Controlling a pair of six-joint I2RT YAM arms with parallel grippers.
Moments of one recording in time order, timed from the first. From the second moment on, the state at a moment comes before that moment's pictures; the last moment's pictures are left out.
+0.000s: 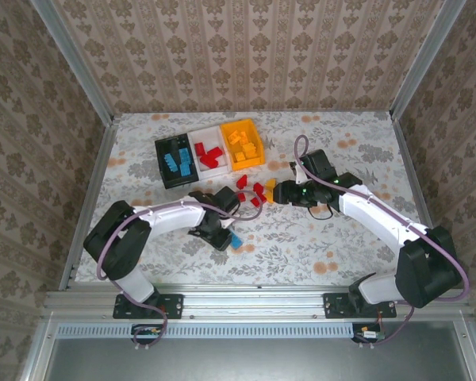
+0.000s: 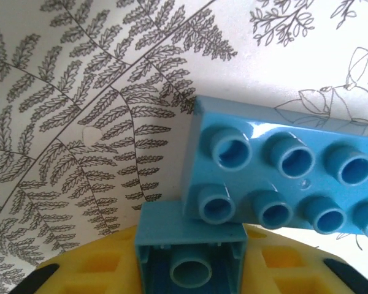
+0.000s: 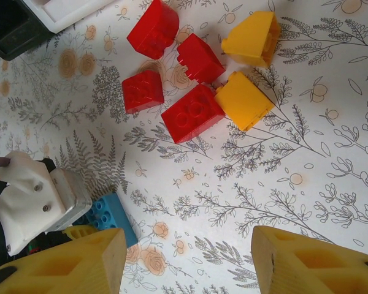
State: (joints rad) left arm -0.83 1.64 0.93 -0.76 0.07 -0.11; right arm 0.42 1.38 0.99 -0.56 -0.29 0.50
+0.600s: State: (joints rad) left arm -0.22 1.09 0.95 -0.66 0.20 -0.34; right arm 0.42 1.42 0.99 -0.53 -0.30 0.50
